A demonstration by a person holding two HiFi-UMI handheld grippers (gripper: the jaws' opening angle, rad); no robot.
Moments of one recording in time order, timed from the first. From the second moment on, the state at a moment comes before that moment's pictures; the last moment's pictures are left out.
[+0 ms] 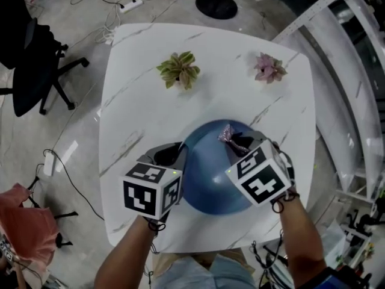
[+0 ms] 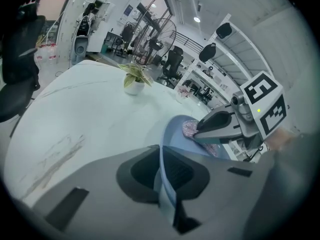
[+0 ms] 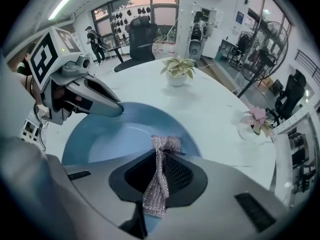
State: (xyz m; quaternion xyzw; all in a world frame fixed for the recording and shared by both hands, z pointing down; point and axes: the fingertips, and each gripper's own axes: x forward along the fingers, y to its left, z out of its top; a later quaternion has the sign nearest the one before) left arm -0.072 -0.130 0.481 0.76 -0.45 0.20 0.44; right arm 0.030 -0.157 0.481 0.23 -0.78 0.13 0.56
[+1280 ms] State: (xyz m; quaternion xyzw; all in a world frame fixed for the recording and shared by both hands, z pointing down) left arm -0.075 -0.130 0.482 0.75 -0.45 0.19 0.45; right arm -0.031 -0.007 0.474 0.03 -0.83 0.09 0.54
